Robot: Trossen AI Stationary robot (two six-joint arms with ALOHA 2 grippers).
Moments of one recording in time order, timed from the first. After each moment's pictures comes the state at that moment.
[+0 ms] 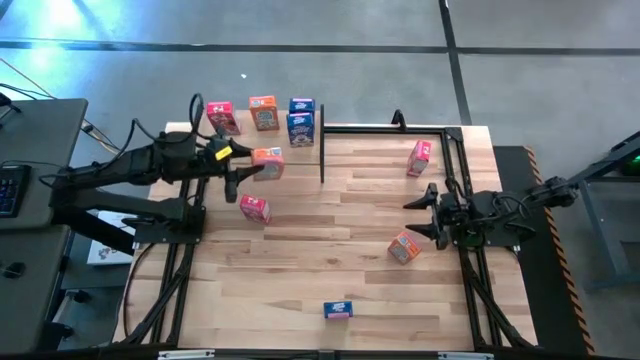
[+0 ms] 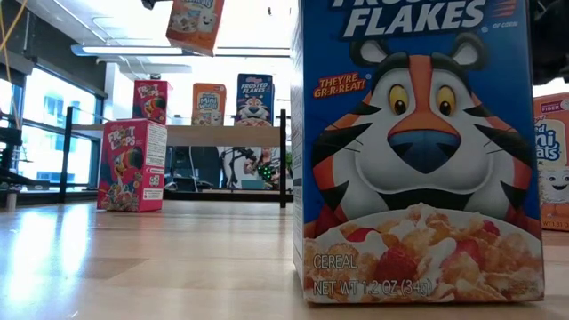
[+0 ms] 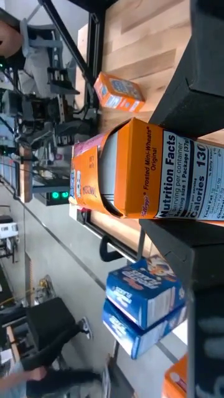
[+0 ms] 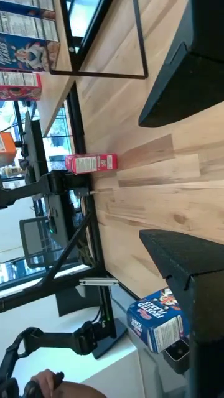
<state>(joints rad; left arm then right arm) 0.13 0.79 0.98 -0.46 -0.17 0.06 0.30 0.08 0.10 -0.08 0.25 0.18</state>
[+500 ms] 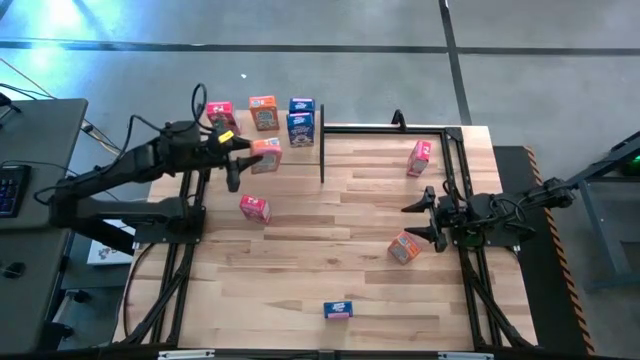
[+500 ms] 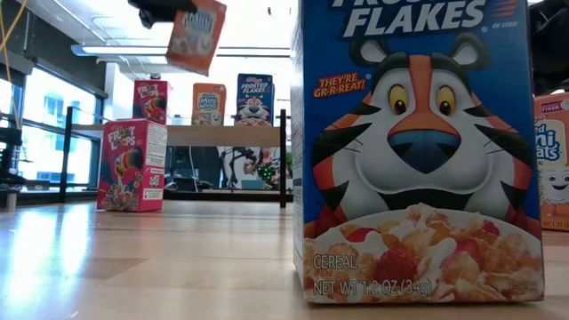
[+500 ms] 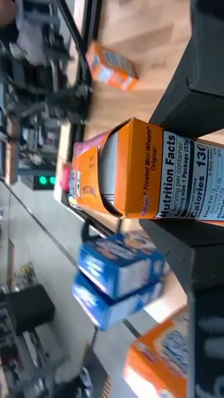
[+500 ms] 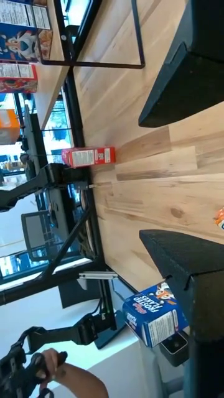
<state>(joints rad) 0.34 0.78 0.93 -0.46 -0.03 0.06 0.30 0.04 0.04 -0.03 0.23 0.19</state>
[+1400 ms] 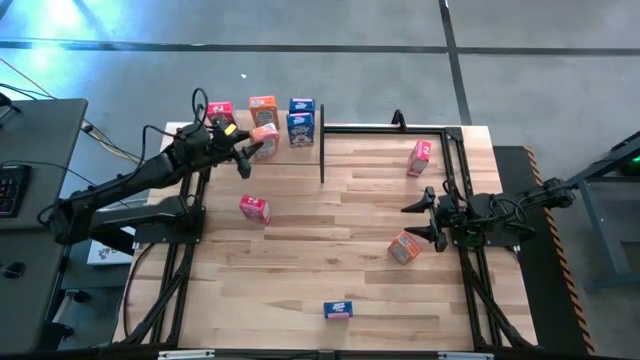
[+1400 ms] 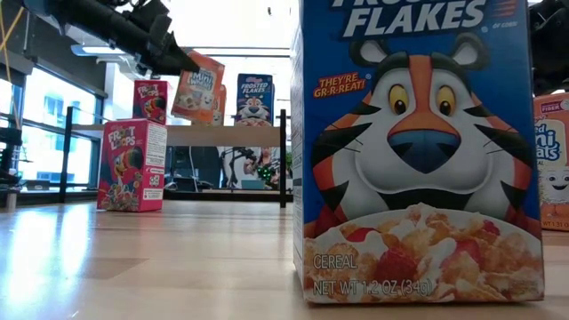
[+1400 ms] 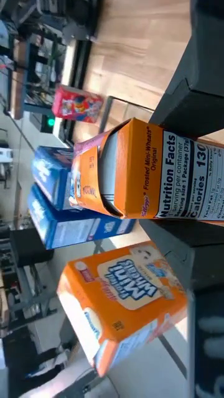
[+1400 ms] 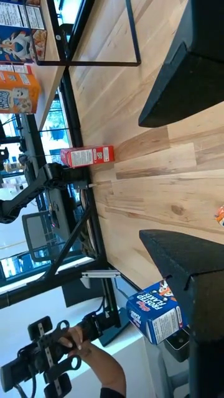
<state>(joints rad) 0.59 0.76 0.60 -0.09 -0.03 0.07 0.30 0.04 0.04 -0.03 0.23 0.23</state>
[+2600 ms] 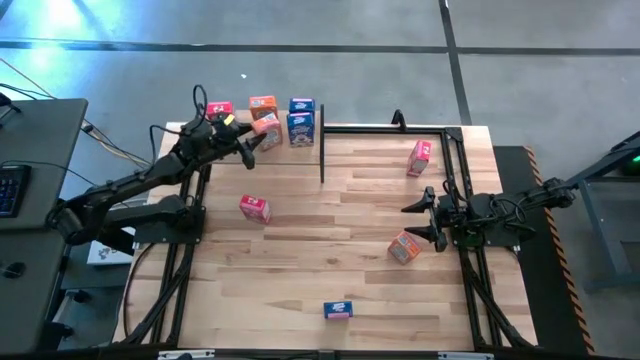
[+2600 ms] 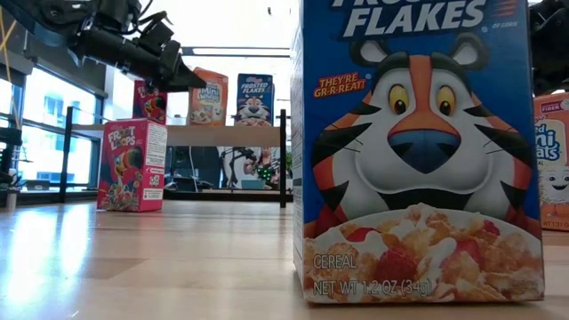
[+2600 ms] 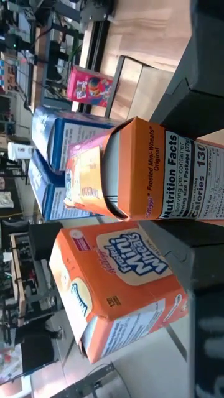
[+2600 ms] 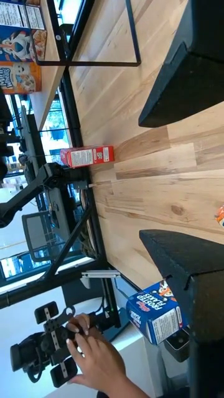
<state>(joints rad) 0.76 0.88 0.49 0.23 0.13 0.08 0.30 0.04 0.04 -0.03 0.23 0.23</state>
